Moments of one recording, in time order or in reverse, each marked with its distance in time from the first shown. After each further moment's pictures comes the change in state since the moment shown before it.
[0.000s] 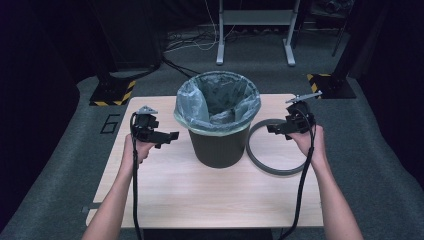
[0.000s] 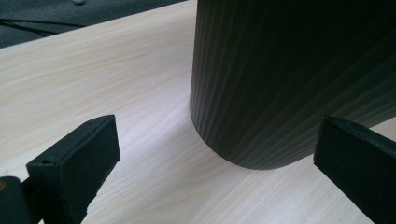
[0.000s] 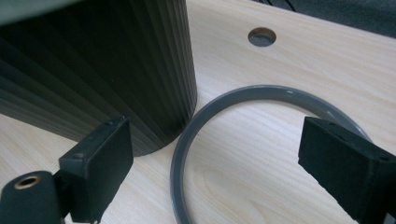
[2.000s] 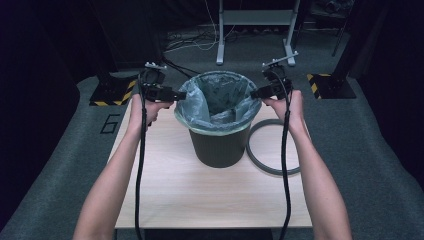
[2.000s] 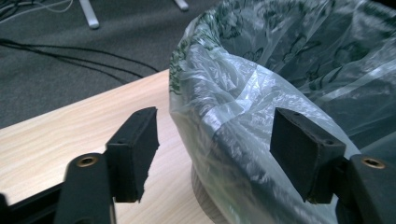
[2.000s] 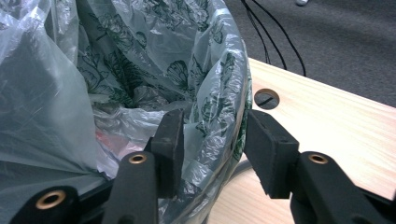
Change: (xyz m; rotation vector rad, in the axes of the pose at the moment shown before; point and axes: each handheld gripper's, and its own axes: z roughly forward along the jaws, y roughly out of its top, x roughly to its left) left arm -0.015 0.116 0.000 0.003 0.063 -0.007; right arm 0.042 0.107 0.002 -0.022 -0.050 0.009
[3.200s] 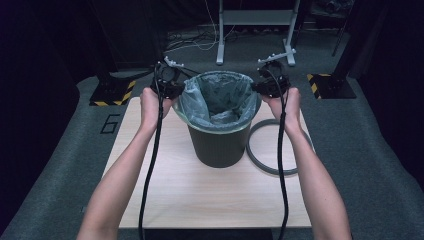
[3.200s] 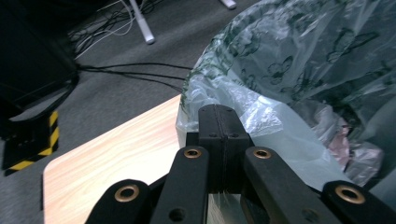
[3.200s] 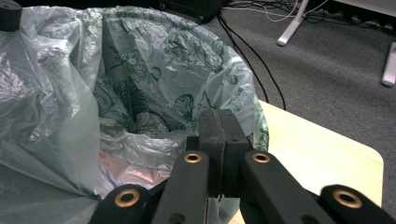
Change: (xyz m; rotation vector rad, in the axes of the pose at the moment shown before) left arm -0.037 0.019 0.000 -0.026 0.234 0.158; right arm 0.025 0.007 -0.017 -0.127 -0.059 -0.078
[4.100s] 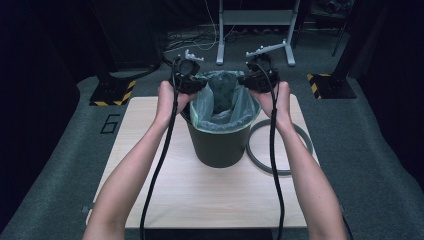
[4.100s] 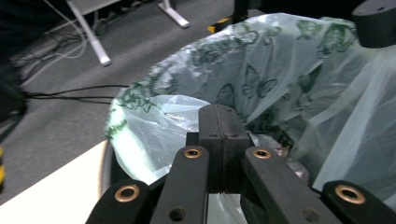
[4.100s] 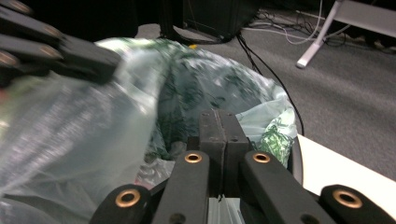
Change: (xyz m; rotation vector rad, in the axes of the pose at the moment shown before) left arm -0.042 0.032 0.002 -0.047 -0.192 0.048; right arm 0.031 0.024 -0.010 -0.071 0.080 -0.051
